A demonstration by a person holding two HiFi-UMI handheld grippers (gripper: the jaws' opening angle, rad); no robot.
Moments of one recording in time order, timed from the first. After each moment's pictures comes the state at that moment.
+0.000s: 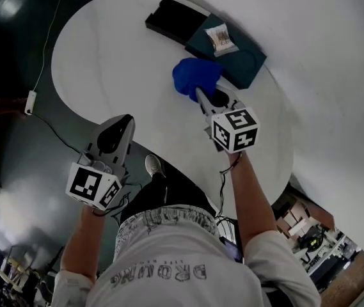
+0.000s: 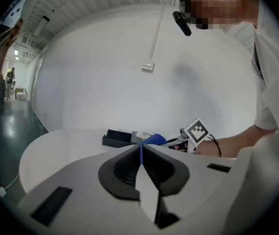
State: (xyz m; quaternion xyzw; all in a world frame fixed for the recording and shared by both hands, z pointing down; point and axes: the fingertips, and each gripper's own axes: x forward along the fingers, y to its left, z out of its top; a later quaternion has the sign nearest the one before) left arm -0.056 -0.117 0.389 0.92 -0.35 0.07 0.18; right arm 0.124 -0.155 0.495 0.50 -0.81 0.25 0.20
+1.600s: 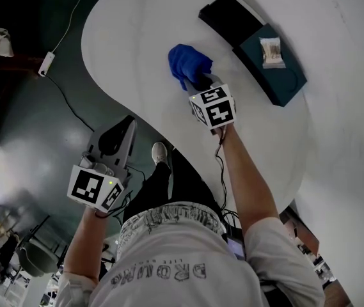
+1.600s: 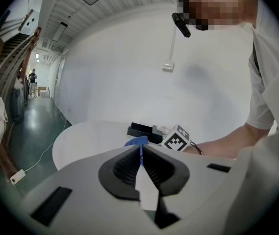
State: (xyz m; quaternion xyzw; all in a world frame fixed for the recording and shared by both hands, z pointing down) left arm -0.149 -0.103 0.411 0.86 -0.45 0.08 0.21; right arm -0.018 -0.200 0.595 0.37 -0.83 0.23 0.34
